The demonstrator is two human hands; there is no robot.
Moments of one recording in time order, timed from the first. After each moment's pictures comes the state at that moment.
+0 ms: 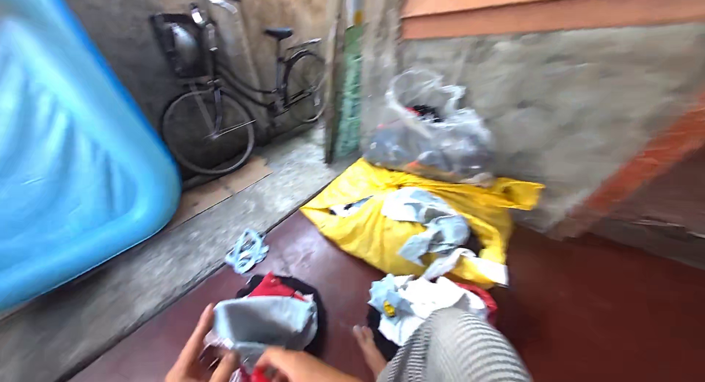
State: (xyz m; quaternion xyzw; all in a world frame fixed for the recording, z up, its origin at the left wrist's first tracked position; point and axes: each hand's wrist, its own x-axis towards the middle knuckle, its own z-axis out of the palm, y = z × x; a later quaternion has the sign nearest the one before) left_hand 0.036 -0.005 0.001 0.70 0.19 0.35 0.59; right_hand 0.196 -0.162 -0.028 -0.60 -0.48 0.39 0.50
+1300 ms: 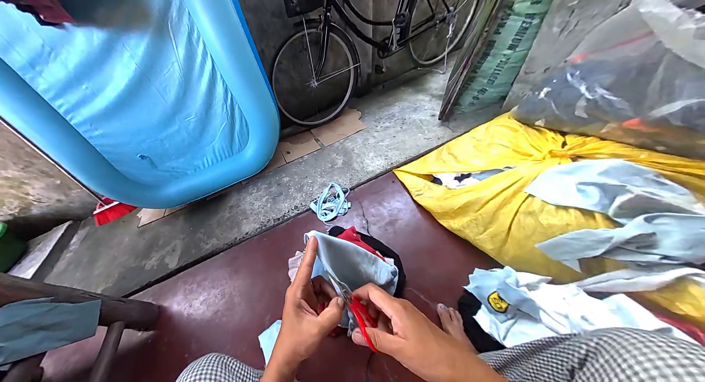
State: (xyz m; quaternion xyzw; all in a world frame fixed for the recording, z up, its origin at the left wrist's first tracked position) left_hand 0.026 -0.014 0.002 0.68 0.11 0.35 0.63; right_hand 0.198 -0.153 -0.010 -0.57 -0.55 0.42 0.44
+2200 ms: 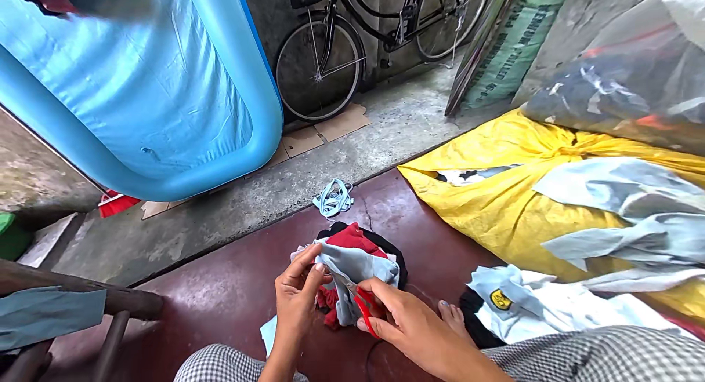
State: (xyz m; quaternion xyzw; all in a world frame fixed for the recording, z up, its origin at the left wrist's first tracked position) left_hand 0.029 -0.010 -0.005 0.57 0.24 0.45 0.65; right_hand 0.199 -0.152 -0.015 -0.66 -0.58 0.33 0.34
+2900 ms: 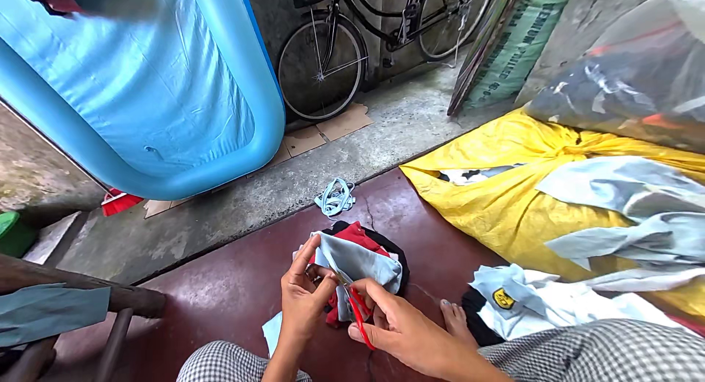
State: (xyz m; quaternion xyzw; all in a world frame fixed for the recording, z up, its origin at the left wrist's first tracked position) left_hand 0.027 -0.014 -0.004 0.58 0.20 0.44 0.65; right_hand 0.186 -0.148 -0.008 -0.56 -0.54 0.47 0.42
